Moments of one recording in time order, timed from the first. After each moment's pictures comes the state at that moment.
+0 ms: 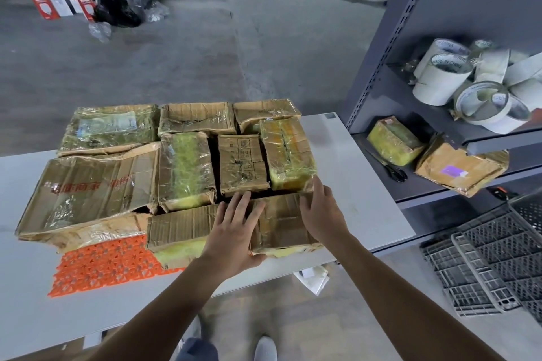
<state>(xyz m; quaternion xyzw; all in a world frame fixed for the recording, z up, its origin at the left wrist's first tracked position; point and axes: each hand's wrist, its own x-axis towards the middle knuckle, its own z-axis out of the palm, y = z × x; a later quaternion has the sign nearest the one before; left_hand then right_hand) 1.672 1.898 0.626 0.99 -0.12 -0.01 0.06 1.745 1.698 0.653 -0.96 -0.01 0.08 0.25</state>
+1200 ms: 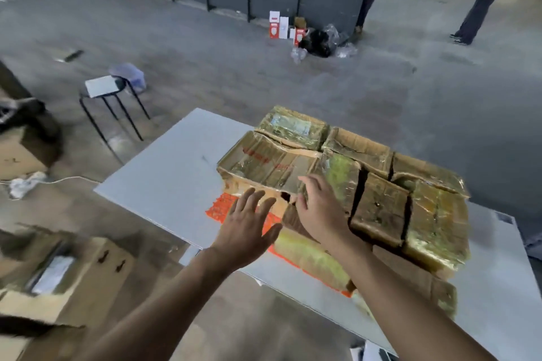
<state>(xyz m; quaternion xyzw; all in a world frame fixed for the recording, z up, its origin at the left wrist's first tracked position) 1.548 2.019 0.691 0.96 0.23 0.09 0.13 1.705 1.923 0.704 -0.85 -0.45 0.01 0.28</state>
